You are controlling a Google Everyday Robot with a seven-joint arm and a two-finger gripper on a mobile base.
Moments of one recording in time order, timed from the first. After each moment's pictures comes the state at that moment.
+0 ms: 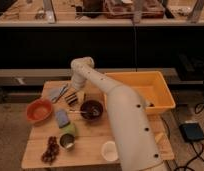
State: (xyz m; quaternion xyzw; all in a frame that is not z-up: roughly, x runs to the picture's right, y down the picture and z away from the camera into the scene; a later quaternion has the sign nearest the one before) arm -0.165 0.027 0.957 -0.28 -0.24 -0.22 0.90
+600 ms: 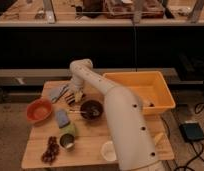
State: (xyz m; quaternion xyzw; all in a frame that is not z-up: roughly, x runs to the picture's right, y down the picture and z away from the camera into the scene) arm -0.169 0.038 0.964 -0.30 -0.24 -0.22 0.90
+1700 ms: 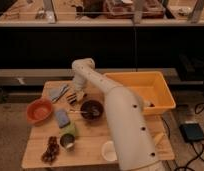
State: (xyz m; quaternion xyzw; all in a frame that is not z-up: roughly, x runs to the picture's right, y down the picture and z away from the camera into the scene) arm -0.143 0.035 0.969 -0.31 -0.23 -0.20 0.90
